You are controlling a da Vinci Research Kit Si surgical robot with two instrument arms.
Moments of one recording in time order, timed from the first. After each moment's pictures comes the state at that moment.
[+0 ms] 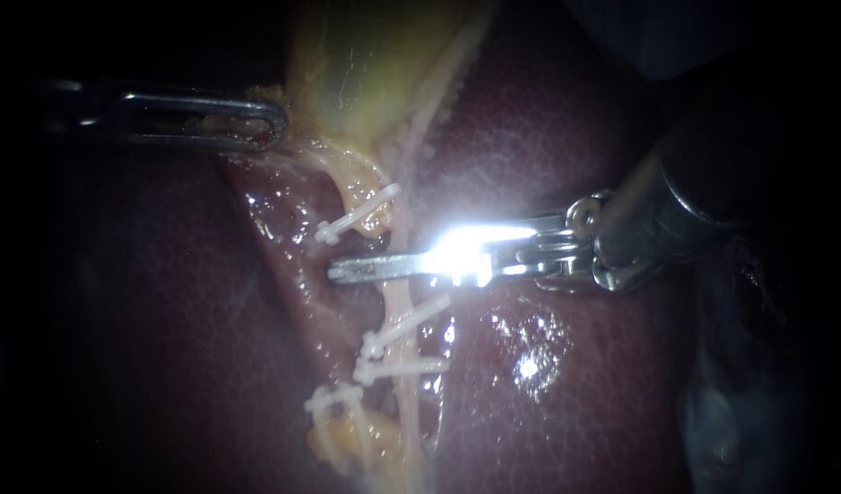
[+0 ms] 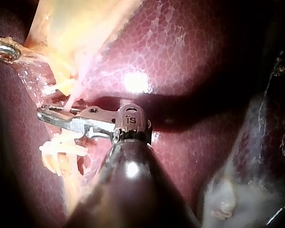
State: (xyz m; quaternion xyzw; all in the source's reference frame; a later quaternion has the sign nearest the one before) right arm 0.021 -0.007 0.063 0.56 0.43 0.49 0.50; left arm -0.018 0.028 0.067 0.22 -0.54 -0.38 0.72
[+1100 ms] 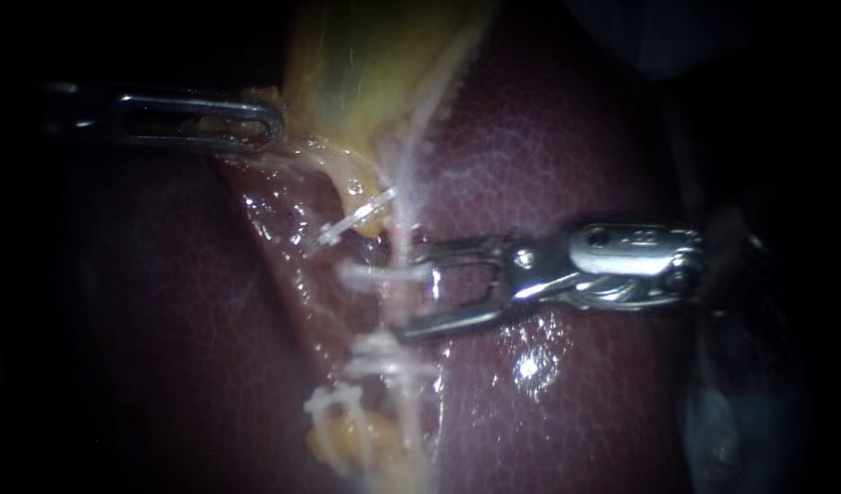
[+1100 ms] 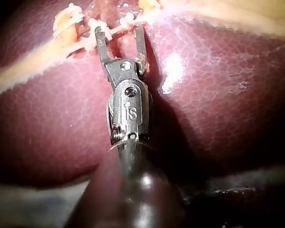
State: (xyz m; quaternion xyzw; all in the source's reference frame) right arm 0.015 -0.007 0.059 0.23 0.56 0.16 0.78; left arm -0.018 0.028 0.067 0.22 -0.54 -0.38 0.72
